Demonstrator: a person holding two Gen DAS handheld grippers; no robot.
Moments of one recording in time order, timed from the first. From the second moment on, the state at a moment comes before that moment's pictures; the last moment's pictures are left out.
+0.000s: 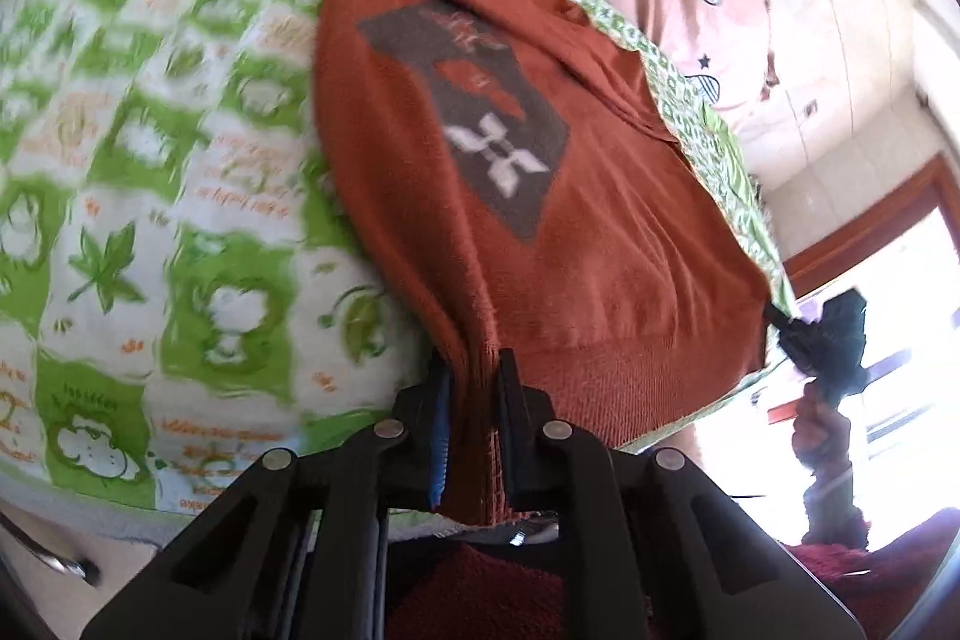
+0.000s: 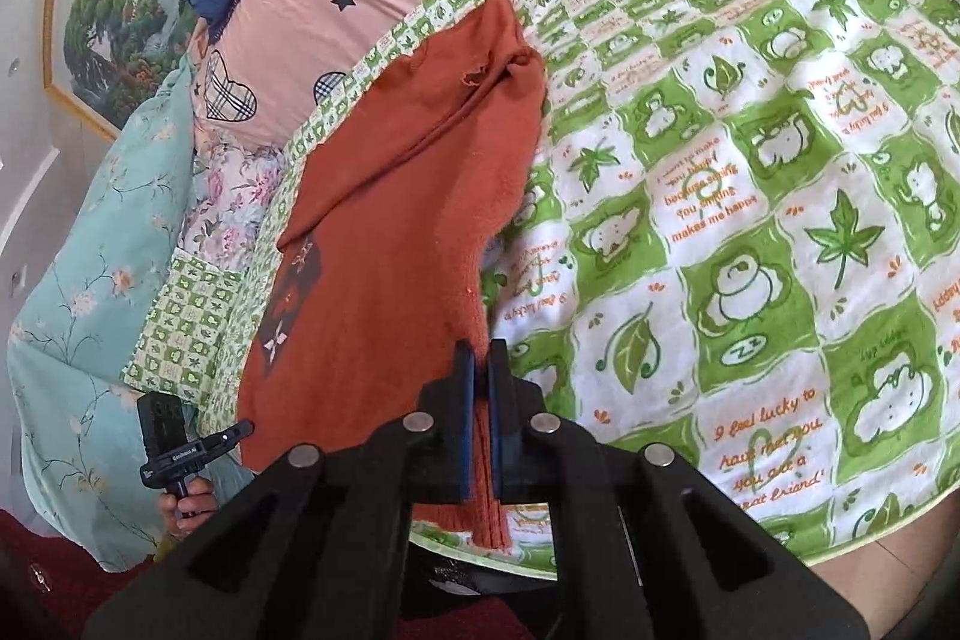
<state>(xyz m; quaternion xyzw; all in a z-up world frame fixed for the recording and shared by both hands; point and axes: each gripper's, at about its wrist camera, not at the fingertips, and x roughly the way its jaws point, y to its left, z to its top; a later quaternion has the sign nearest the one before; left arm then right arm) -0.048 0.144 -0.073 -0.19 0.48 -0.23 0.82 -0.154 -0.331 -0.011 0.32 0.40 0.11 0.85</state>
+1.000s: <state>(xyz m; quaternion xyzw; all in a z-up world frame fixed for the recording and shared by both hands) 0.240 0.145 0.049 -0.20 0.34 -0.18 0.90 0.162 -0.378 0.034 0.32 0.38 0.04 0.87</state>
